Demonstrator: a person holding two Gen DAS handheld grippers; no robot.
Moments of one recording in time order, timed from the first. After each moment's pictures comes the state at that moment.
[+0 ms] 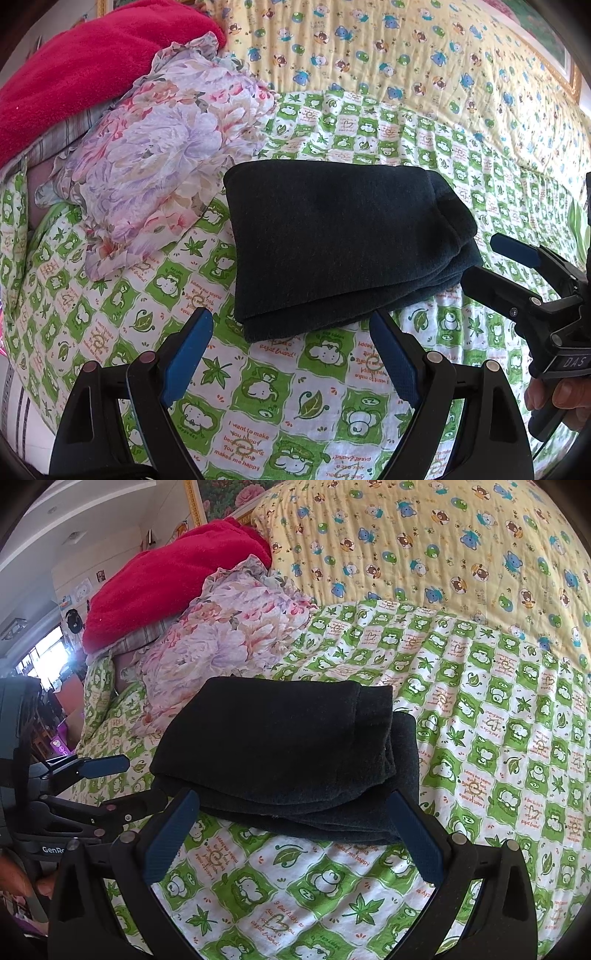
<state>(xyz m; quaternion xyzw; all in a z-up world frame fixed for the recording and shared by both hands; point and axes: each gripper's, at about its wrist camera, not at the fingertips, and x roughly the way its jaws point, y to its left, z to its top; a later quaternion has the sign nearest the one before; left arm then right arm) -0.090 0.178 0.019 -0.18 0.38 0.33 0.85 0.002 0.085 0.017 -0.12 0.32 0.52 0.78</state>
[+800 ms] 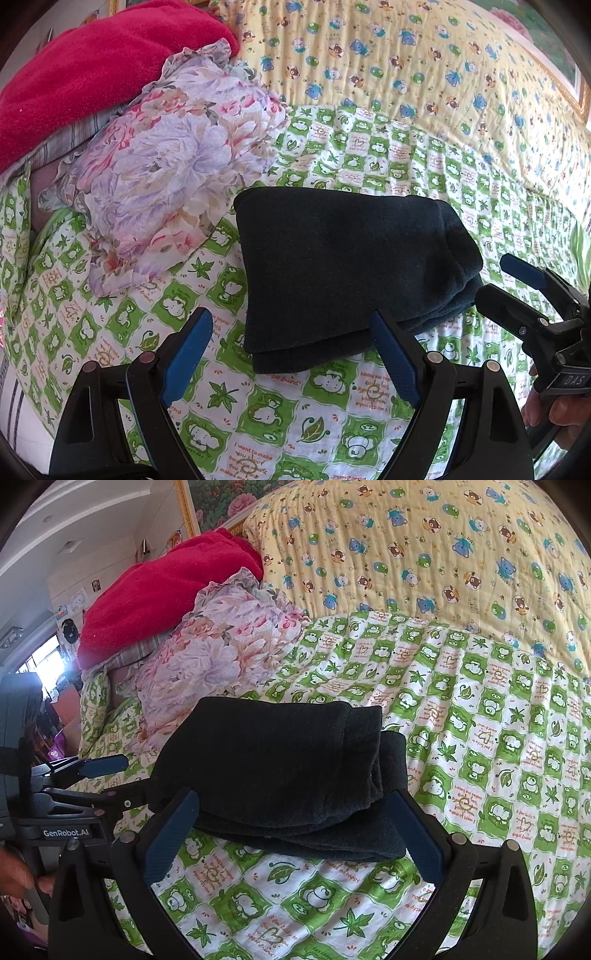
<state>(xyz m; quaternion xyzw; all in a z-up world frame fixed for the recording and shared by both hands) -0.086 0.196 0.033 -0.19 0.36 0.34 0.85 0.011 0.085 0.028 -0.11 0.31 0.51 0.79</state>
